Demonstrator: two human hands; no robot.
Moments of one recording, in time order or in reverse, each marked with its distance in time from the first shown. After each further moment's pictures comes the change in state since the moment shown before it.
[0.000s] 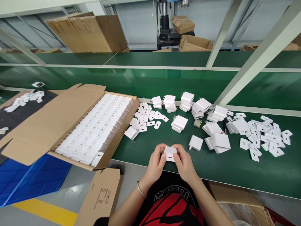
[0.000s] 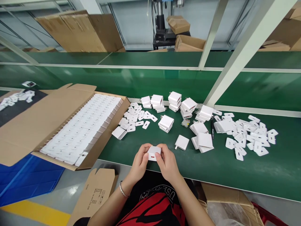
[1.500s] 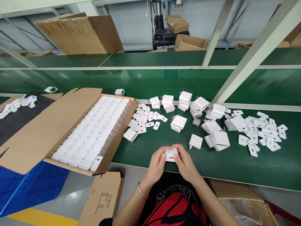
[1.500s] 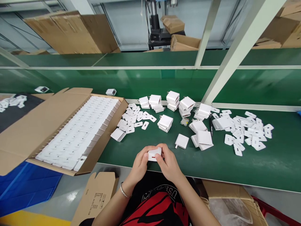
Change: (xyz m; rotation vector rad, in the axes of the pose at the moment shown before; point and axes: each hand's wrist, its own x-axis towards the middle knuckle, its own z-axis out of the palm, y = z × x) left_hand 0.005 0.010 -0.004 0.065 -0.055 0.101; right_hand -0.001 -0.009 -0.002 0.059 -0.032 0.024
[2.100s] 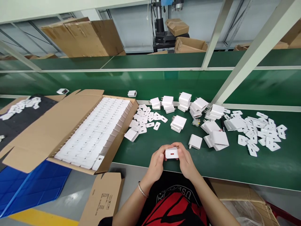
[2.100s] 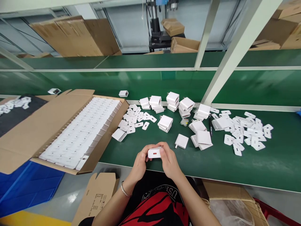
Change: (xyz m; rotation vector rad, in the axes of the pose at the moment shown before) left_hand 0.001 0.000 0.001 -0.034 -0.003 -0.032; right_hand 0.004 0.006 0.001 0.094 0.035 0.054
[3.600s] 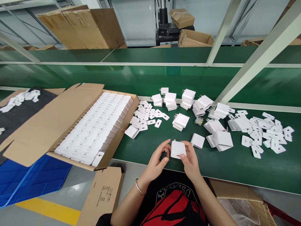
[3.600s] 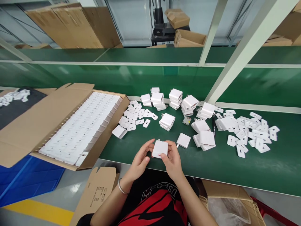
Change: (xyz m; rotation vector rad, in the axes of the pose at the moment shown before) left_hand -0.005 -0.014 -0.008 -0.168 -0.090 0.049; right_hand -0.007 0.013 0.006 0.266 0.177 -0.067
